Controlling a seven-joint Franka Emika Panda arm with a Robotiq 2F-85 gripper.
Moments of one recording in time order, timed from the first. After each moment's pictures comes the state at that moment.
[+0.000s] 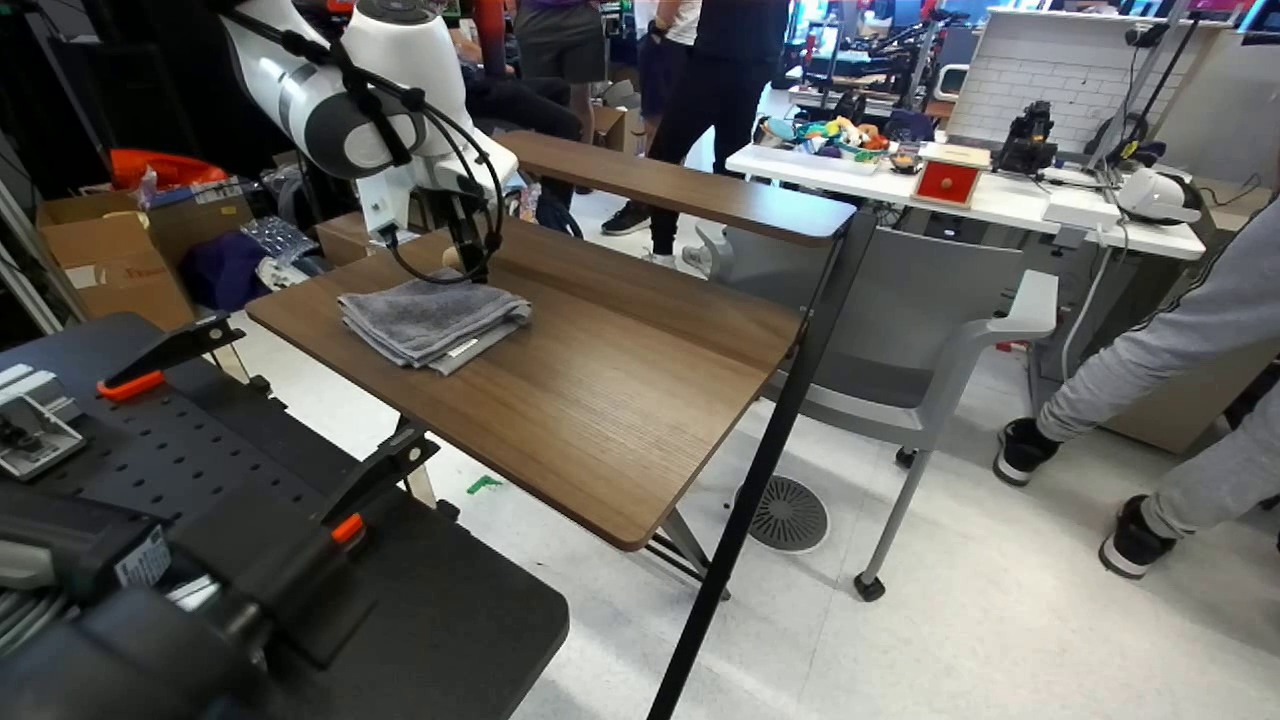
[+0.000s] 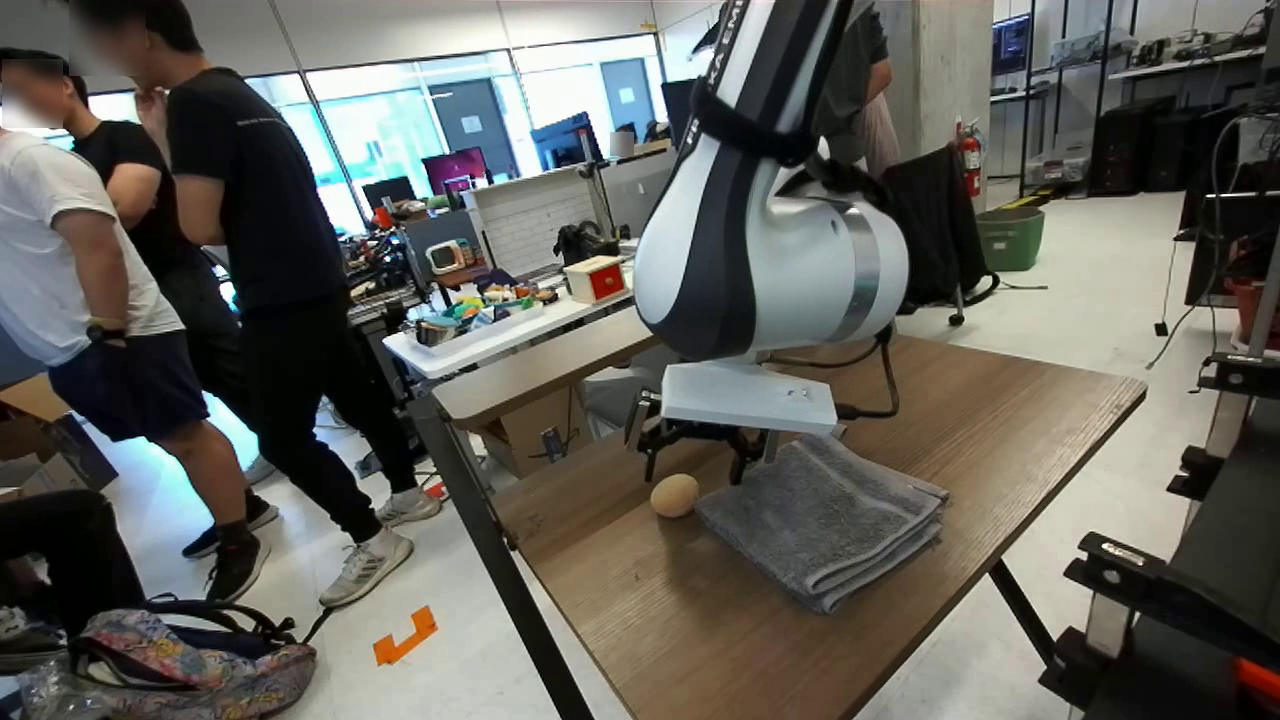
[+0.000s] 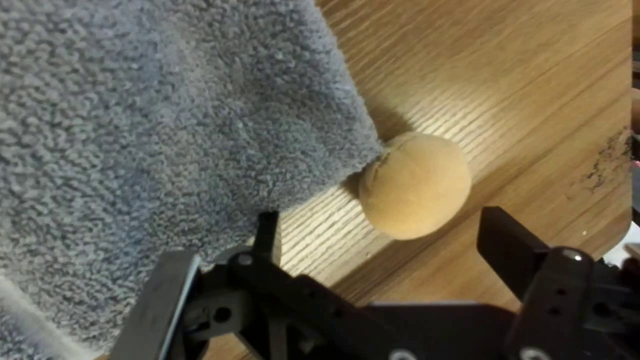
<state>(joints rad) 0.15 0.97 0.15 -1.75 0.40 3.06 0.36</state>
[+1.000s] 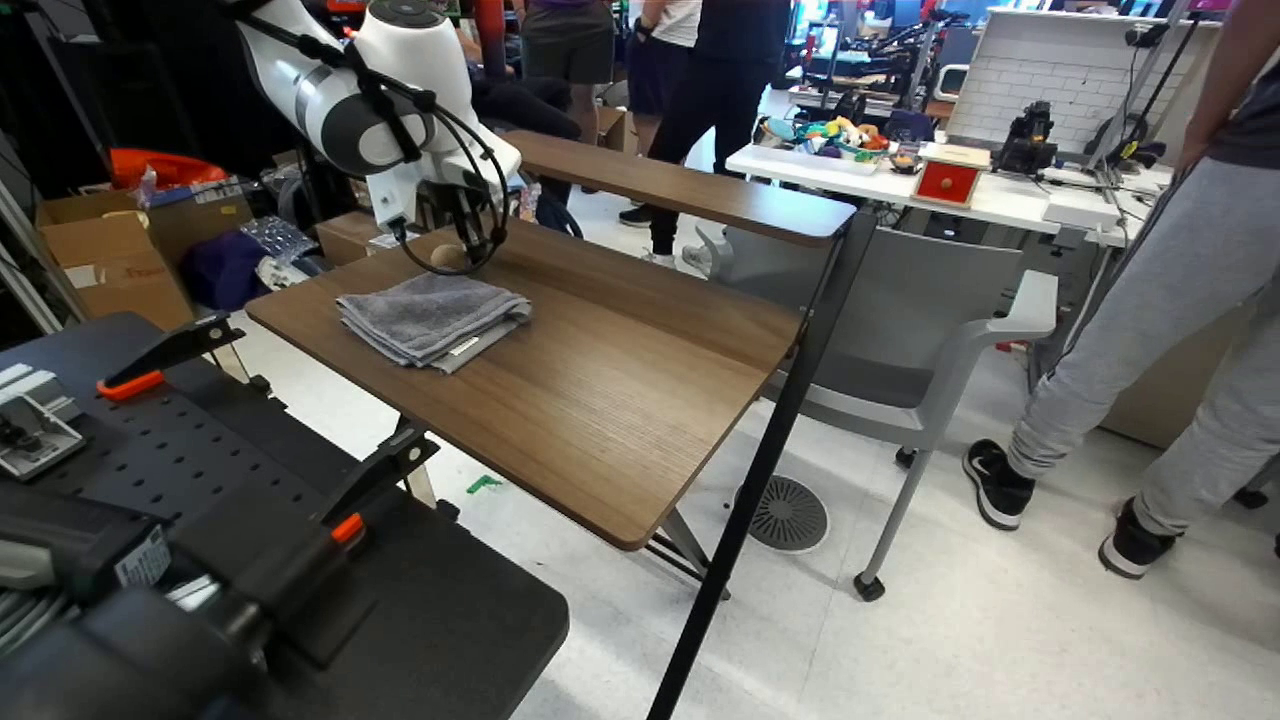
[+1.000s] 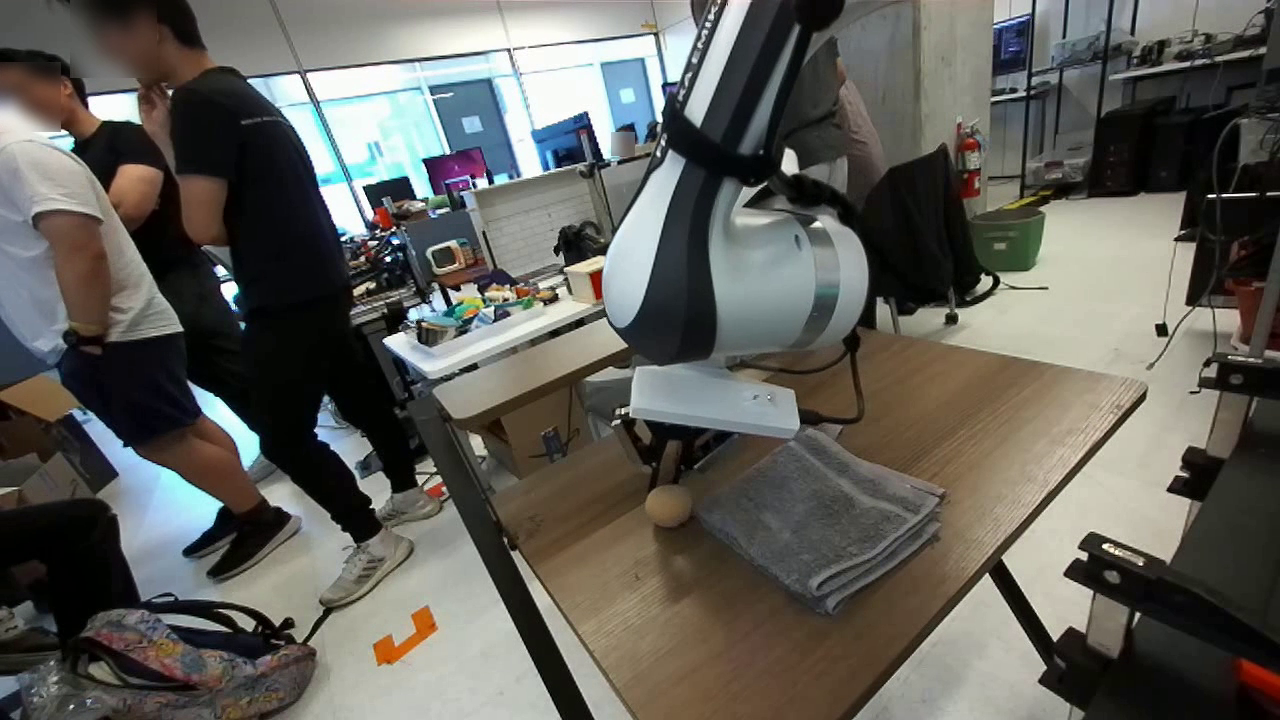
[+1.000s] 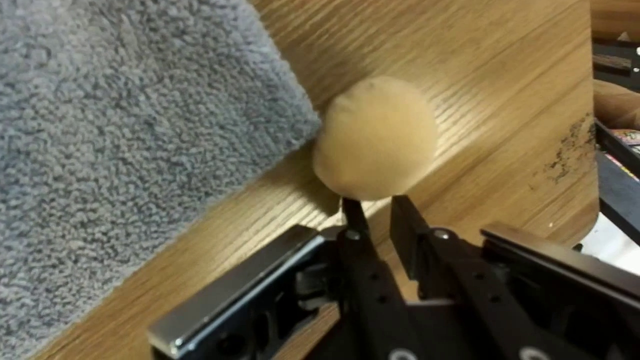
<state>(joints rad) 0.17 1.02 0.15 -1.64 0.40 3.02 0.38</state>
